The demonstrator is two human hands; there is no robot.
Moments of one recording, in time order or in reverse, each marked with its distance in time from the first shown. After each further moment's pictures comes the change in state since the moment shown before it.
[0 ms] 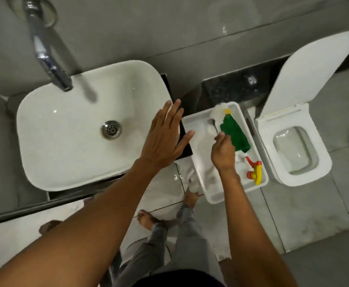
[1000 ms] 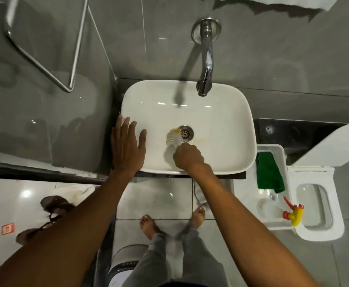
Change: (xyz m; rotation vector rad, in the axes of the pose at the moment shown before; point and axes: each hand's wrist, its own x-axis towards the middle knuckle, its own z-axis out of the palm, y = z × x) left_hand -0.167 -0.242 -0.102 0.079 0.268 -0.725; right_hand -0.189 -0.205 0.181 -0.795 -0.590 -0.348
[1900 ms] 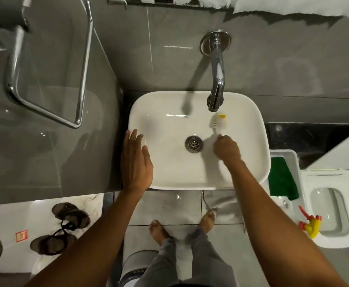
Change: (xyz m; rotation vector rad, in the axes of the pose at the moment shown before) left_hand 0.001 0.006 -0.006 -0.176 0.024 -0.052; right_hand 0.070 0.048 -0.058 0.132 0.190 0.264
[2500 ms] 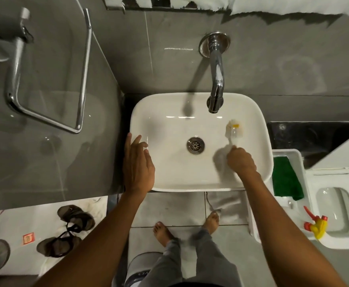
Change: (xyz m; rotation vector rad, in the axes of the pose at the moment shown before) left_hand -0.001 -0.001 0.001 -0.011 -0.003 0.014; right_hand -0.002 0.048 0.001 -0.011 -0.013 0.055
